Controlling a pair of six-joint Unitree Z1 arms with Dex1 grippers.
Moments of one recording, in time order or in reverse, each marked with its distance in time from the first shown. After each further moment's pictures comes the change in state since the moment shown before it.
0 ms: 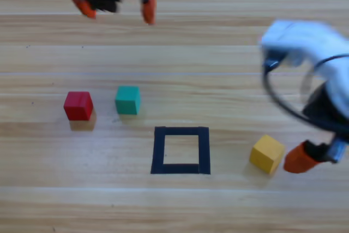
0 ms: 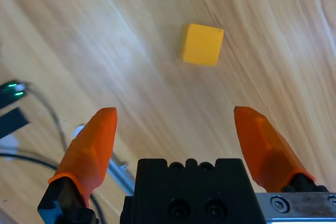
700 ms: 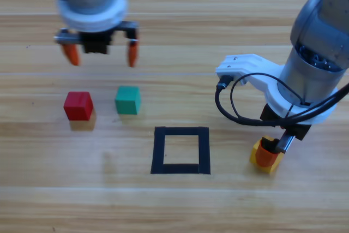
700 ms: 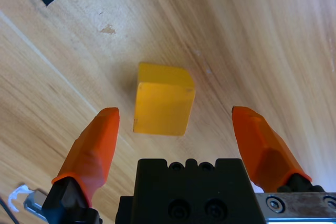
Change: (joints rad) arm 0 0.106 0.088 0.115 0.010 -0.081 -0.111; arm 1 -0.100 0.383 -0.177 0.004 -0.026 -0.082
